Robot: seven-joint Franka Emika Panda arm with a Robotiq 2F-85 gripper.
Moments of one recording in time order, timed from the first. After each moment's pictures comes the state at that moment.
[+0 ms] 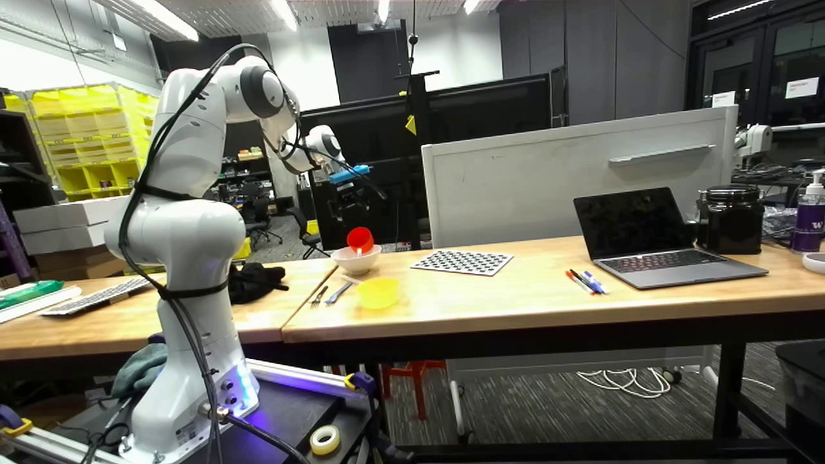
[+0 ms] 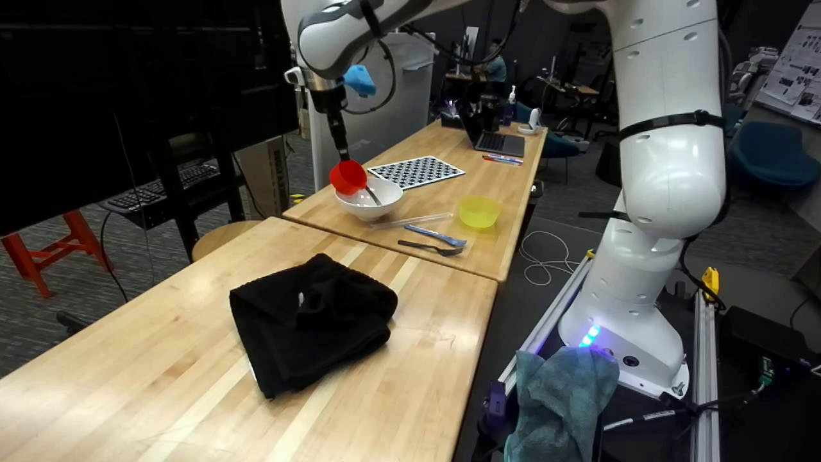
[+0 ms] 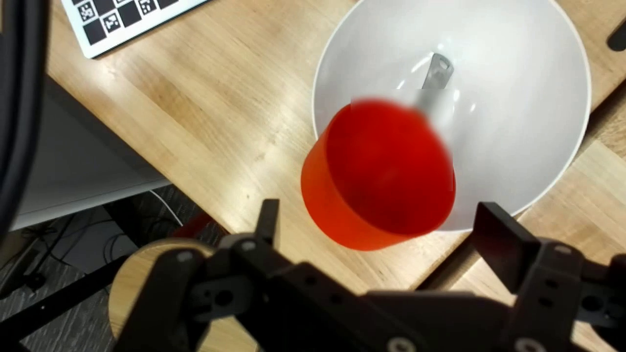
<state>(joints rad) 0.06 0.42 0.11 -1.63 -0.36 2.01 -0.61</state>
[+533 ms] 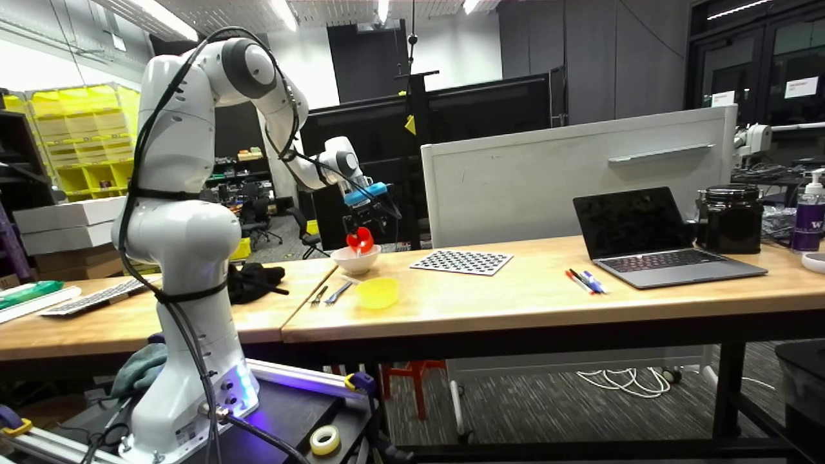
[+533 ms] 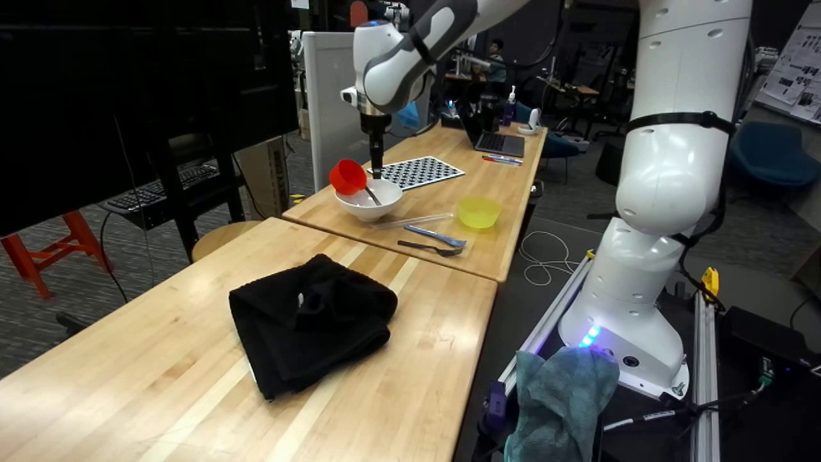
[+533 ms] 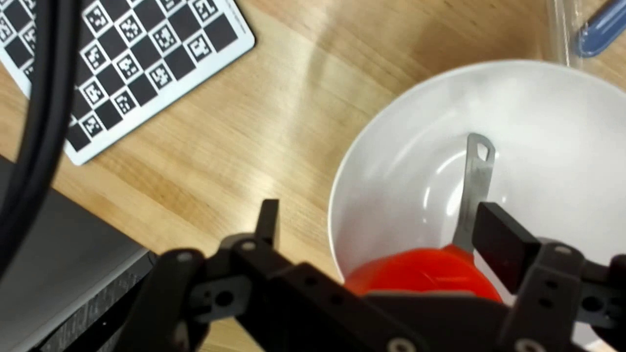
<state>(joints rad) -0.07 0.27 0.06 -2.03 -0.29 2.43 -0.59</state>
